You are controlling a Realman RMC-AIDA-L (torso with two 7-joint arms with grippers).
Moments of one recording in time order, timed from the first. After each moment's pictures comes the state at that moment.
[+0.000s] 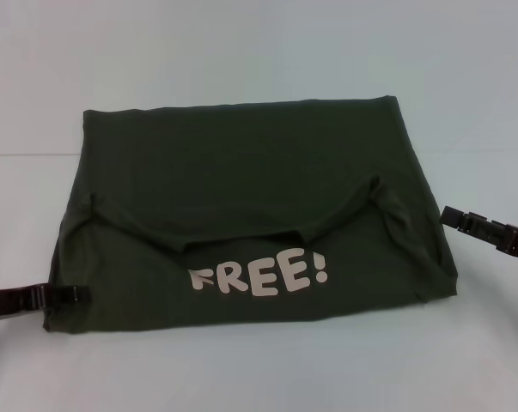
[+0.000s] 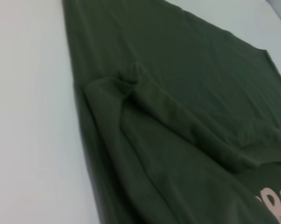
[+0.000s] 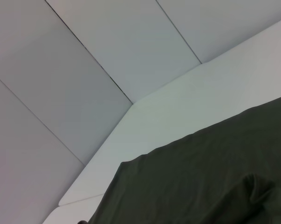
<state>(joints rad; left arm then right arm) -0.57 -2.03 0.35 0.66 2.48 1.30 -2.09 0.47 2.01 -0.52 -0.47 -1.81 -1.33 1.70</state>
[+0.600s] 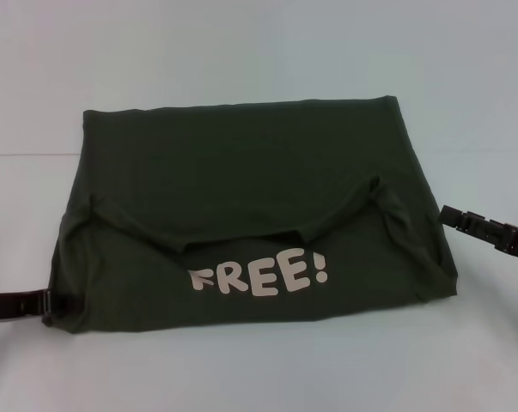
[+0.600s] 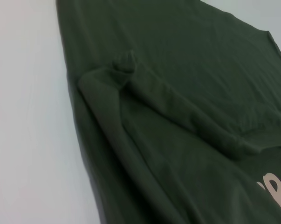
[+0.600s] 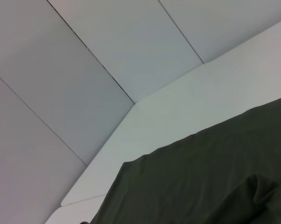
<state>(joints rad) -0.58 -2.03 0.39 0.67 2.50 1.30 -2.10 0.47 2.01 -0.52 -0.47 -1.81 -1.34 1.70</state>
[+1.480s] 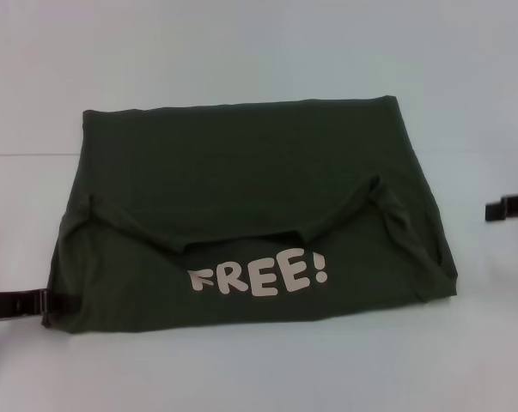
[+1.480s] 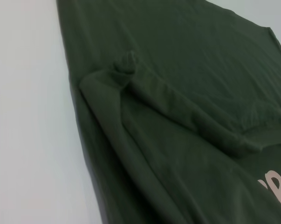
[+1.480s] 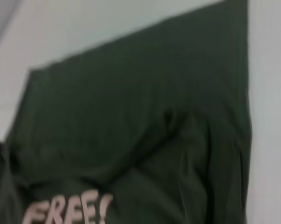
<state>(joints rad) -0.58 -2.02 0.39 0.68 2.51 1.31 -2.11 0.61 1.95 -0.62 -1.08 -2.42 -1.57 2.59</state>
